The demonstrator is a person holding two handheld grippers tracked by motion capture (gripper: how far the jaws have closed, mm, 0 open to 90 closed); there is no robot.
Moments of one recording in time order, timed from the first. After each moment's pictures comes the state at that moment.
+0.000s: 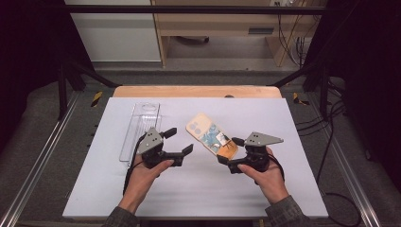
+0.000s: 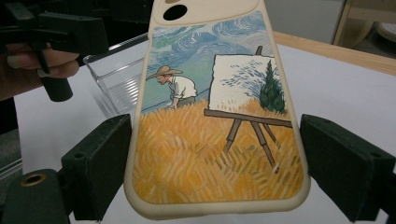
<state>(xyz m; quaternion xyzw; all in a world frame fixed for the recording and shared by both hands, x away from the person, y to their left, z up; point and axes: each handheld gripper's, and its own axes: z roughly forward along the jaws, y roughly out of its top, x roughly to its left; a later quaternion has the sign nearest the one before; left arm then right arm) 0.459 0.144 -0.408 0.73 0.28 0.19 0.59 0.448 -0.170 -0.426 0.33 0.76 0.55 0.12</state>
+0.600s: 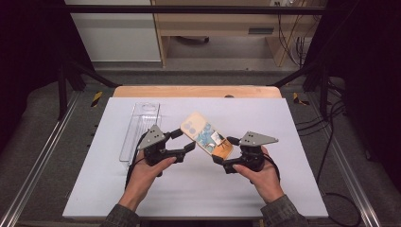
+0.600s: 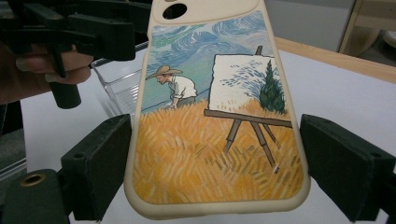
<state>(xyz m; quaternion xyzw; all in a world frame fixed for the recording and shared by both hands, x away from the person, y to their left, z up) 0.465 0.141 -0.405 0.74 0.28 0.15 0.60 0.448 -0.156 -0.423 0.31 0.76 0.56 0.12</state>
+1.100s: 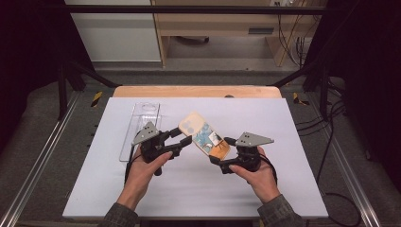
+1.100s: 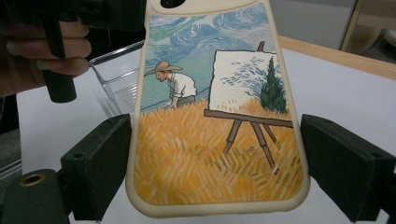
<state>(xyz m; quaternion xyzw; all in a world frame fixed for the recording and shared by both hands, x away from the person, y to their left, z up) 0.471 0.150 -0.402 0.71 0.31 0.12 0.62 0.451 -0.148 -0.428 0.31 0.76 0.56 0.12</state>
